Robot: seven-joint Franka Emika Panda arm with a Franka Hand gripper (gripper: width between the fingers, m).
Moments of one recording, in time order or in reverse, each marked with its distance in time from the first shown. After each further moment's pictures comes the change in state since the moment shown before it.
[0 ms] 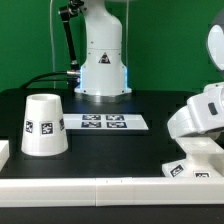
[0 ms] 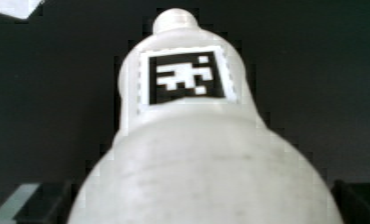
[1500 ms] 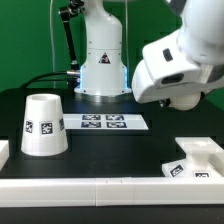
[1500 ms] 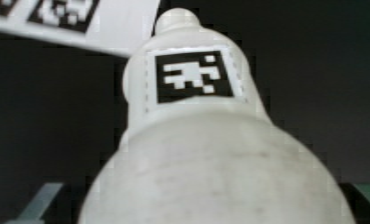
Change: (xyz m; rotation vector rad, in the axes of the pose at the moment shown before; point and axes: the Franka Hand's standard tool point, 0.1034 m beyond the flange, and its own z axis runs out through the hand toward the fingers) arm -0.050 0.067 -0.082 0.115 0.170 0.025
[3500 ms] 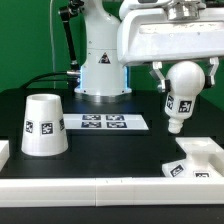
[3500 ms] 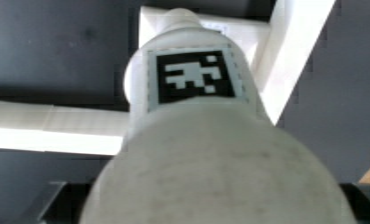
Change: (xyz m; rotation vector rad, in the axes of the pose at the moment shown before) arm 0.028 0.028 -0.097 -0.154 1.105 -0.034
